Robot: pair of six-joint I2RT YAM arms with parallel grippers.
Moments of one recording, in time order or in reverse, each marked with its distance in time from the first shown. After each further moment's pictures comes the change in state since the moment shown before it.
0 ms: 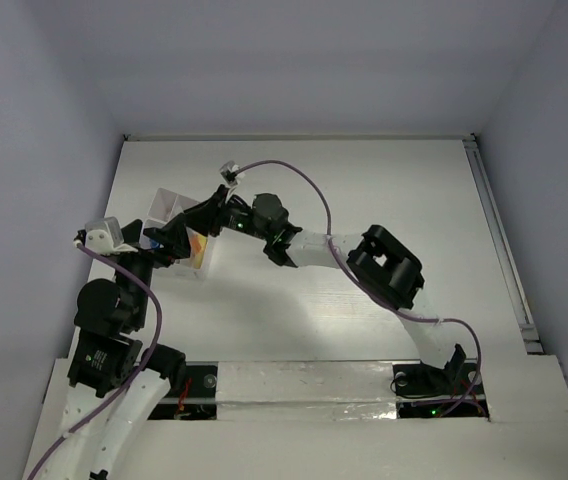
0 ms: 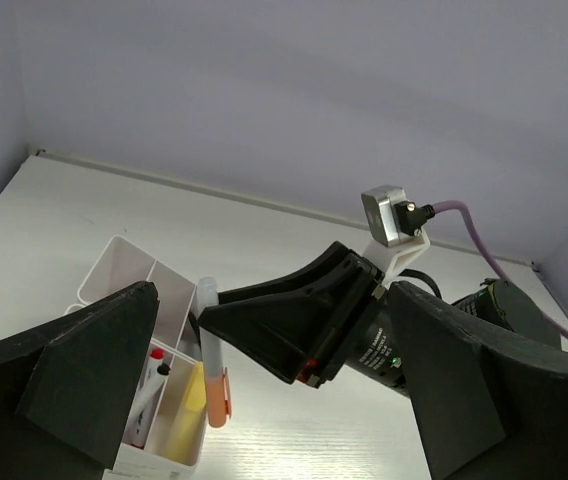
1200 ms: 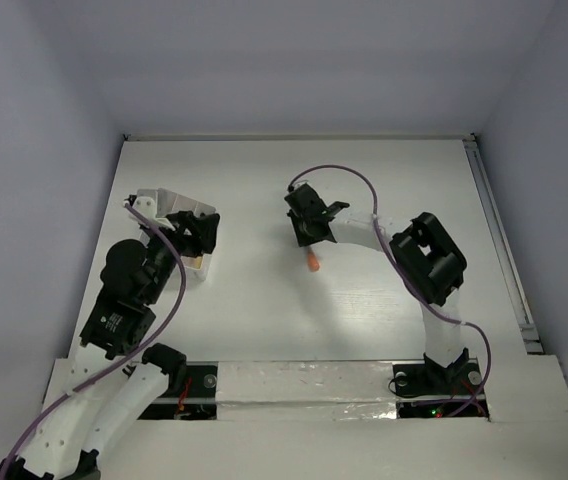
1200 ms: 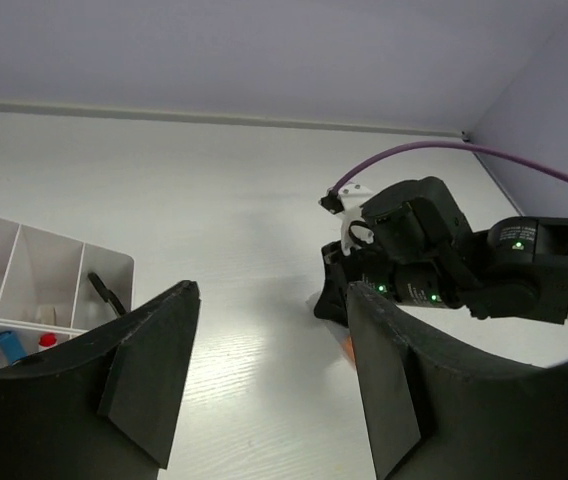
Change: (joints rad) left arm -0.081 0.236 0.071 -0.024 0.218 -0.040; right arm -0.228 -0.201 -0.179 -1.260 0.558 -0.284
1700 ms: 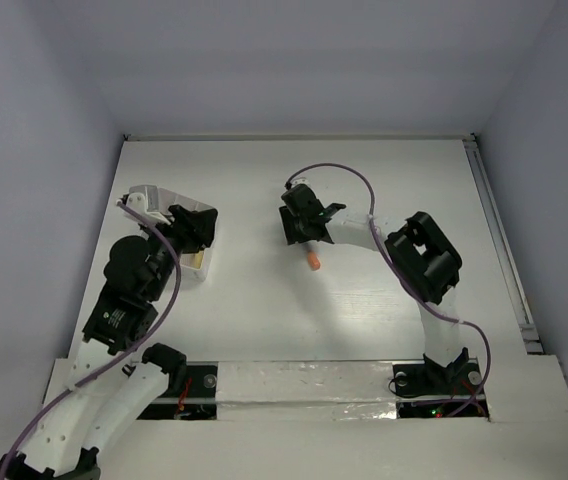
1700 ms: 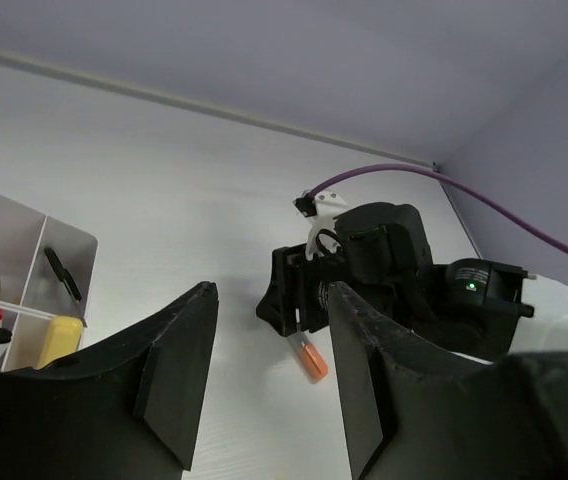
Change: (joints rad) left arm 0.000 0.025 -0.026 0.029 -0.052 -0.180; right arm 0.001 0.027 0.010 0.091 0.021 0.032
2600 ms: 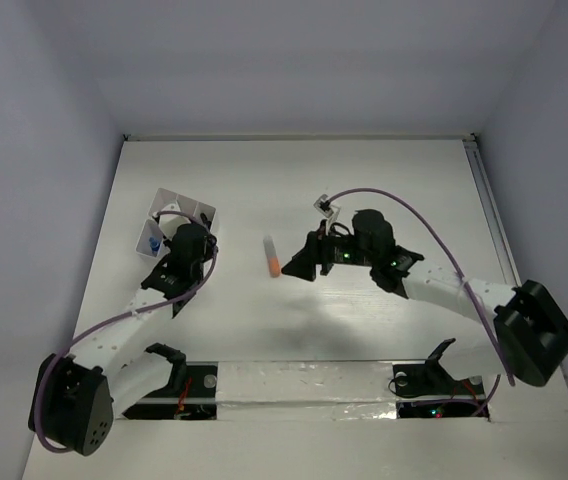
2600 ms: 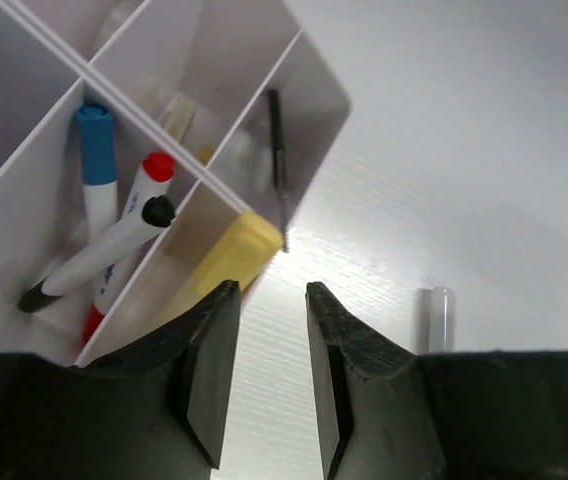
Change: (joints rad) left arm 0.040 0.428 -0.260 0.159 -0.375 -0.161; right arm -0.002 -0.792 -0.741 0.644 -0.869 0.187
